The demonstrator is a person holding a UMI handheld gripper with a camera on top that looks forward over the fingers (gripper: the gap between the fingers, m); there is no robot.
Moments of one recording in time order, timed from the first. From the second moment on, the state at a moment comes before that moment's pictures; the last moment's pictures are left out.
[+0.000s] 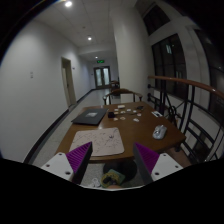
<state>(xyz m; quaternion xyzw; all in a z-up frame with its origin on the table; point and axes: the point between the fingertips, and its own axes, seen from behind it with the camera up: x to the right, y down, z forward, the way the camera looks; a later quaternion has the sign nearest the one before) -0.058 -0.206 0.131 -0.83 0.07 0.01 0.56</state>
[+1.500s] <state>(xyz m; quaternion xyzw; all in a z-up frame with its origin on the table) 0.093 -0.002 0.133 -0.85 0.09 -0.06 0.51</state>
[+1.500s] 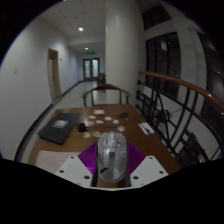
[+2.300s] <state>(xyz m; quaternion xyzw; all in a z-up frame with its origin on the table) -0.132 -0.028 0.017 -0.89 -0.02 0.00 0.46</state>
